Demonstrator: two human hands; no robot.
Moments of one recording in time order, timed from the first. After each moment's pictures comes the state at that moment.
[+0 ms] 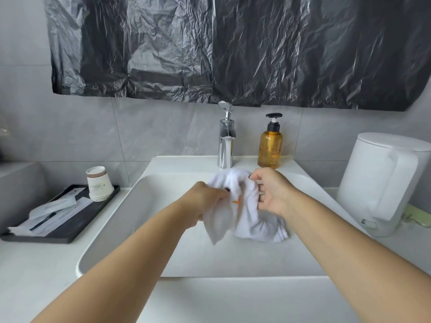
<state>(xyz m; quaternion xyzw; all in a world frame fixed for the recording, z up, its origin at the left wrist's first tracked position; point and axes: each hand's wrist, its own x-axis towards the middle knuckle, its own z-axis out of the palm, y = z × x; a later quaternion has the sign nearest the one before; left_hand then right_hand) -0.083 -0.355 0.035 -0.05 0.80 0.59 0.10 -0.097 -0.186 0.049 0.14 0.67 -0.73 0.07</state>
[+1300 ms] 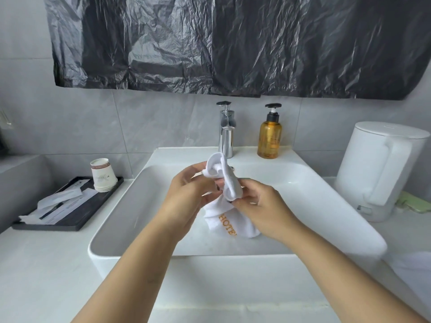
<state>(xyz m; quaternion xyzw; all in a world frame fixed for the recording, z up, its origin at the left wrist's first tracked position) -0.013 -0.372 0.044 0.08 0.62 0.78 0.00 -0.025 -0.197 0.007 -0.19 0.81 -0.55 -0.09</state>
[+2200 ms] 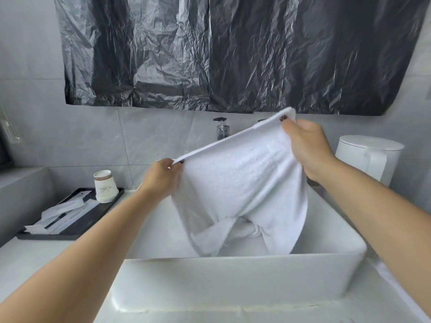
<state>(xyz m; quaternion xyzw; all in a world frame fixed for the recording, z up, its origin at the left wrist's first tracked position) -0.061 -0.420 0.074 -0.03 0.87 0.45 -0.17 -0.042 -0.142 0.132 -0.02 0.76 -0.57 -0.29</state>
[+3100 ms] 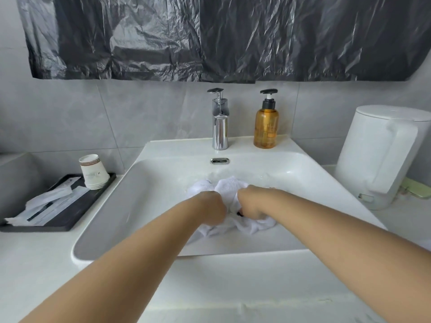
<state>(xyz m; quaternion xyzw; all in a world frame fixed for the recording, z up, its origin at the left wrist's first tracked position) -0.081 -0.328 0.005 0.11 0.98 -0.07 0.16 -0.088 -0.200 0.000 -0.09 0.99 -0.02 0.13</state>
